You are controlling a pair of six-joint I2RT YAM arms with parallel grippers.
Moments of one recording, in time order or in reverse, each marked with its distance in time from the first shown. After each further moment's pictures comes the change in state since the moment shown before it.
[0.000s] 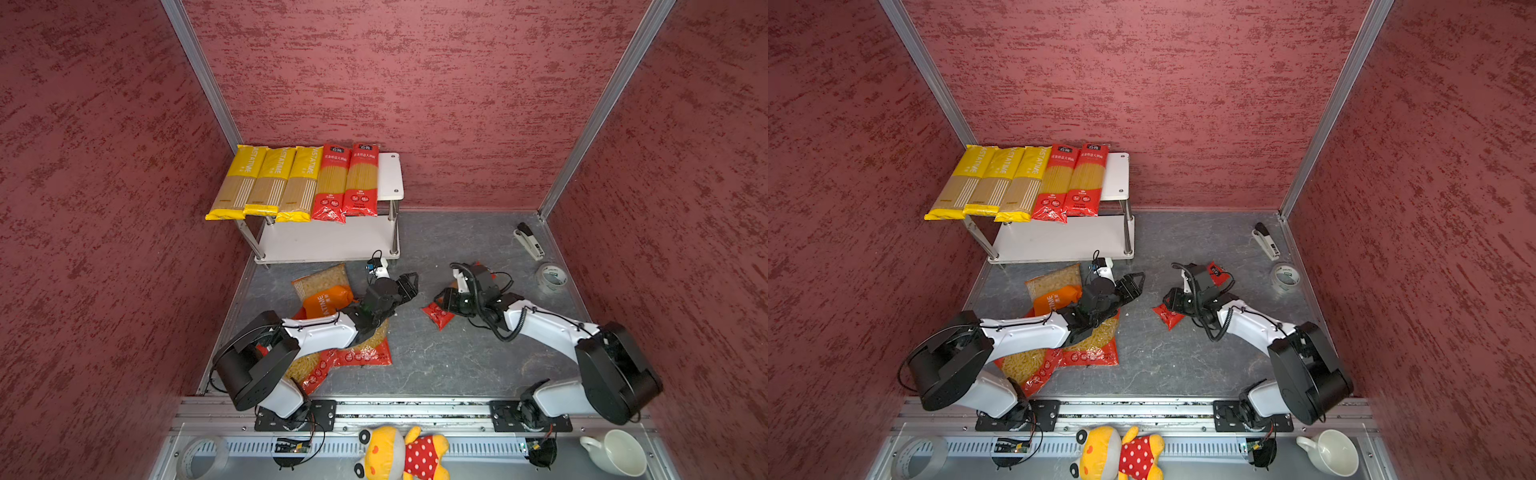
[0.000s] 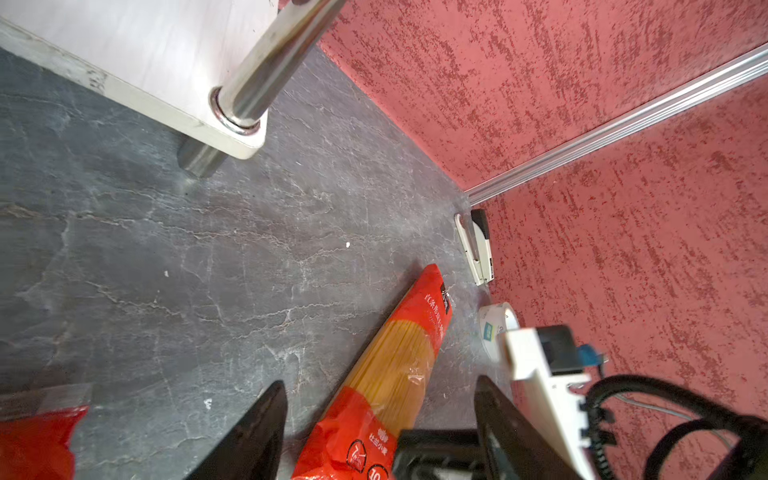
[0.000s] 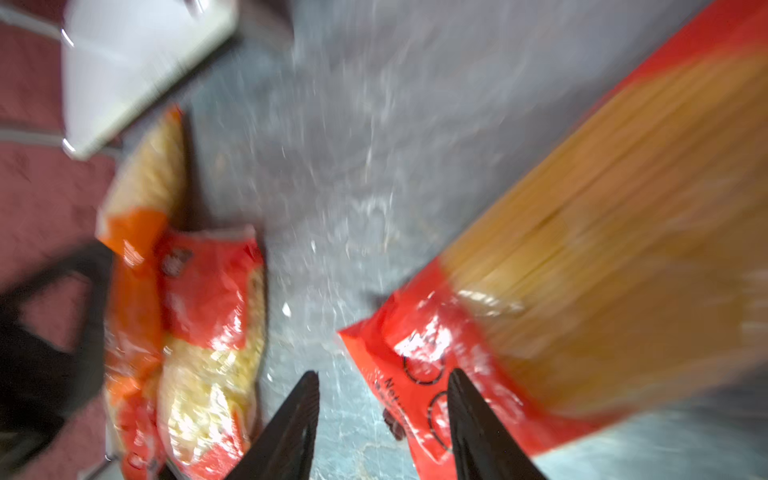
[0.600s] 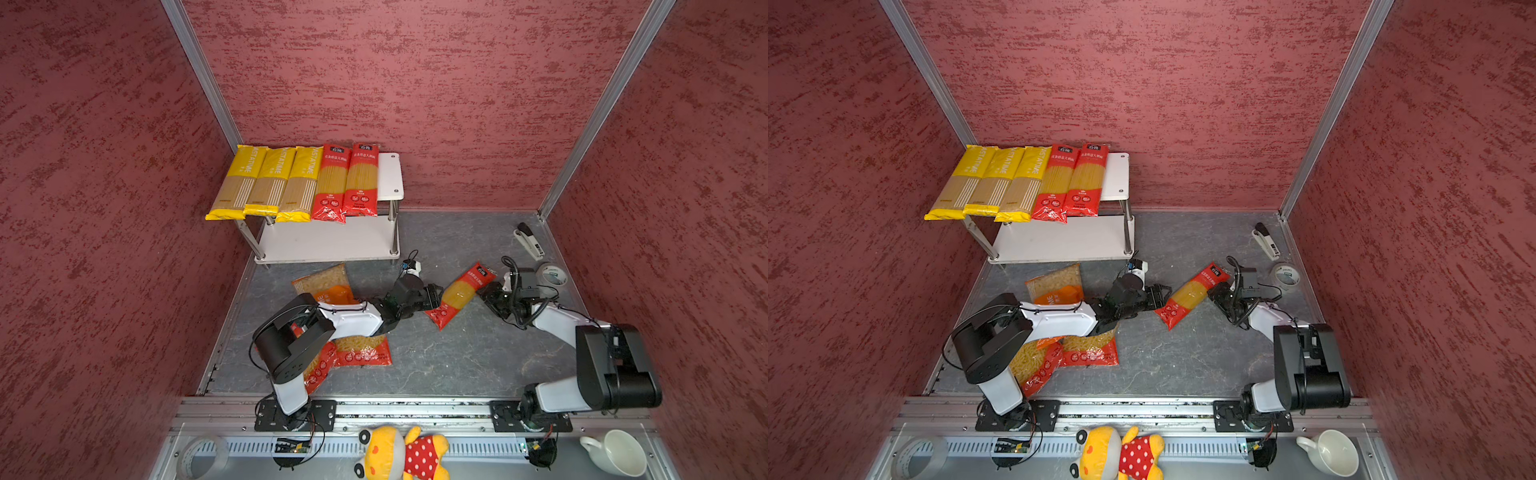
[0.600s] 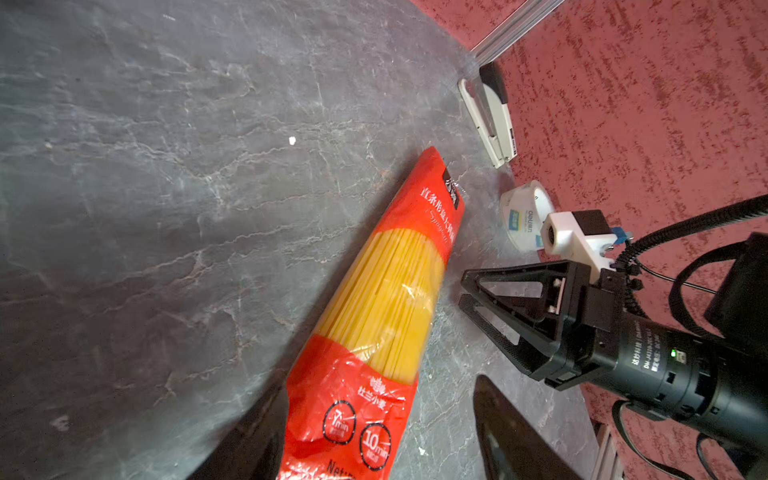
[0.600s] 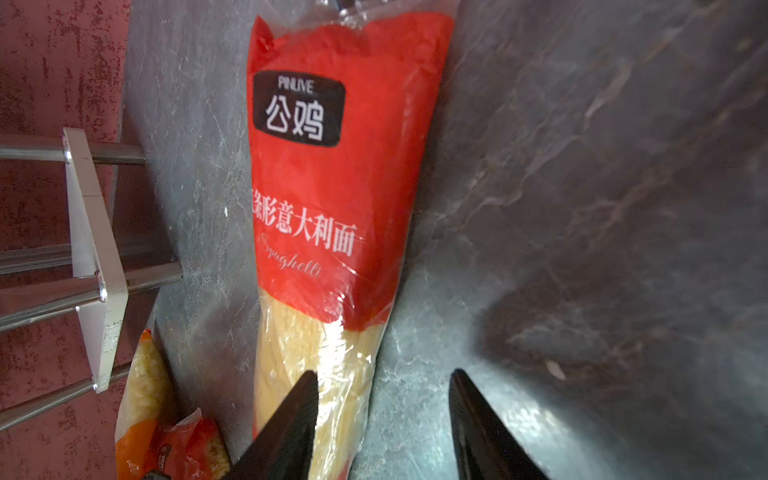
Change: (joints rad) left arm -0.059 0.239 0.207 -0.122 0.193 0.156; right arm -0.364 0.084 -0.124 0.112 -0.054 0.142
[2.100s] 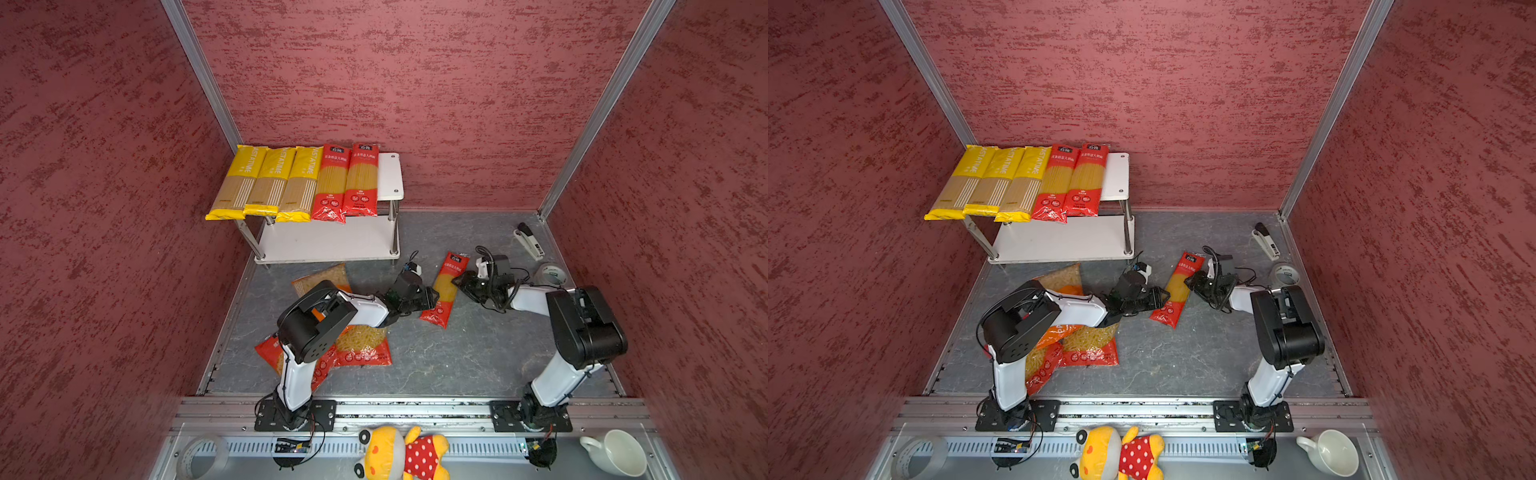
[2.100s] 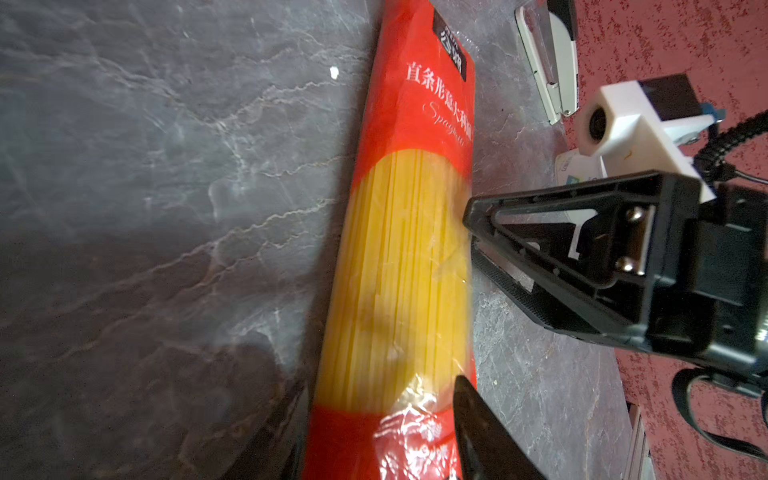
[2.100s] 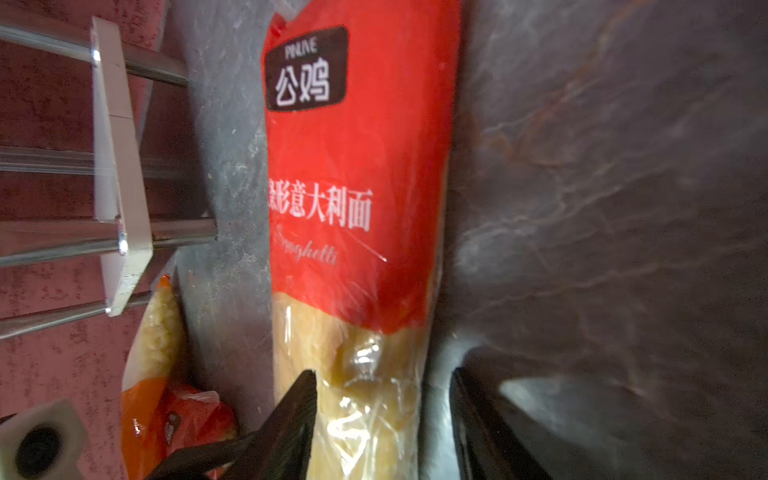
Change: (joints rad) left arm 0.072 0.197 0.075 0.023 0.161 0.021; right arm 0.138 0.276 0.176 0.180 -0.101 -0.051
